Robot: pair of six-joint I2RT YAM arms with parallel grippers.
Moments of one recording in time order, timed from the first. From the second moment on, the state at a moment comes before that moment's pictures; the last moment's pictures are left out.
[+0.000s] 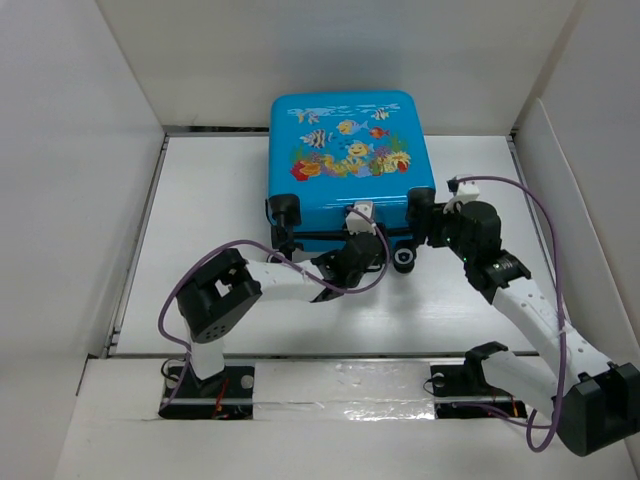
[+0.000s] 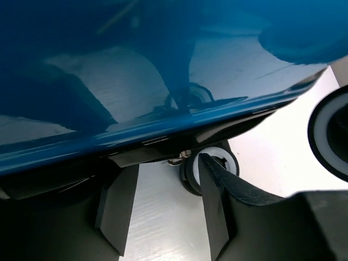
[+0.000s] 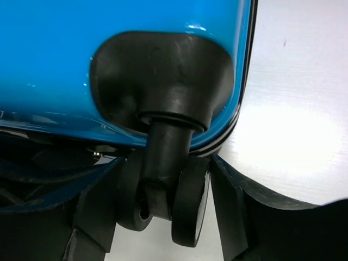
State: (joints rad) left arm -1.05 1.80 1.02 0.38 -0.53 -0.65; right arm 0.33 0.97 0.71 -0.14 0.00 0.24
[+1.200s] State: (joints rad) left arm -1.12 1.85 0.96 0.55 -0.83 -0.64; right arm 0.35 0.88 0.63 -0.04 -0.01 0.28
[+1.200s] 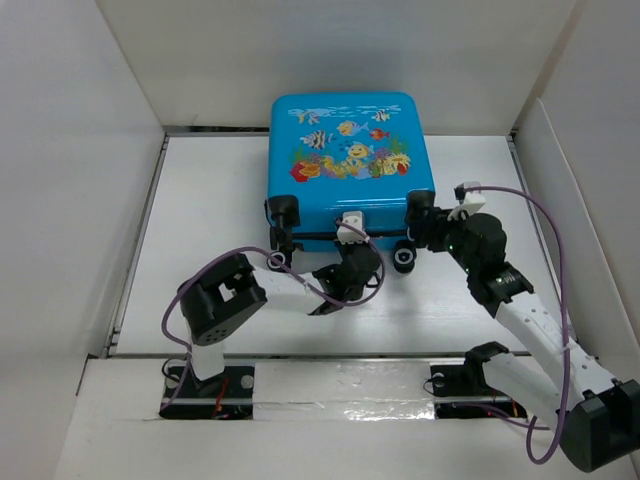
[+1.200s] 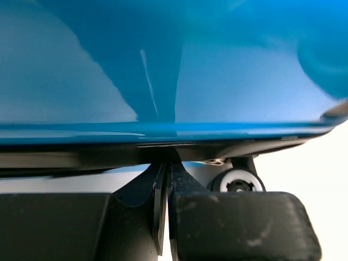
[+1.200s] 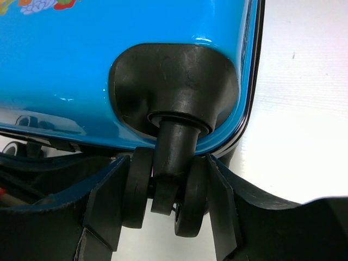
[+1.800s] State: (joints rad) left arm -1.13 1.69 0.79 0.70 -0.79 -0.56; right arm 0.32 0.84 0.60 -0.02 -0.05 0.29
